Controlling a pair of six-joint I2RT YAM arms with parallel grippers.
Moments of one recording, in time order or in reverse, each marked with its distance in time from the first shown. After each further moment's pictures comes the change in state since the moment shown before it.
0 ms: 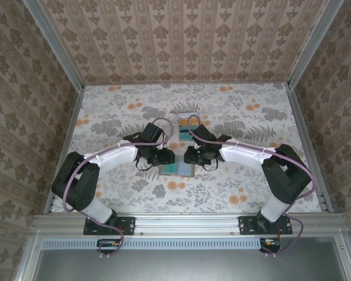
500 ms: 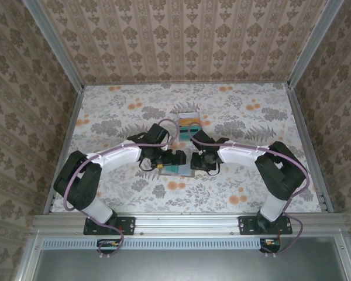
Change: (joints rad) left arm -0.054 -0.005 0.027 -0.004 0.029 -0.006; right arm -0.020 0.027 -0.052 -0.101 0.096 -0.006
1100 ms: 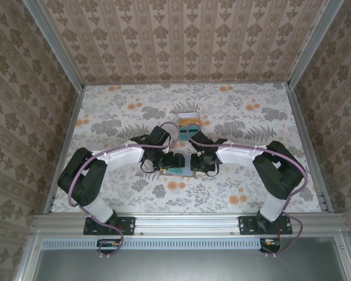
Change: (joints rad) left arm -0.024 0.057 -0.003 0.034 0.031 -0.016; right arm 0.027 0.029 0.000 0.010 -0.016 0.013
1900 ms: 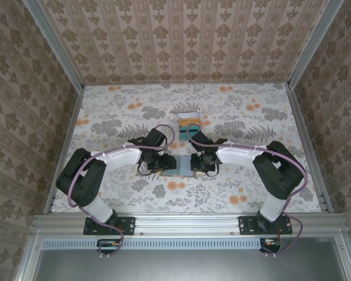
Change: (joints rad) left arm 0.035 -0.011 -0.064 -0.014 -0.069 -0.051; right arm 0.000 -0.001 -0.001 0.002 0.000 0.000
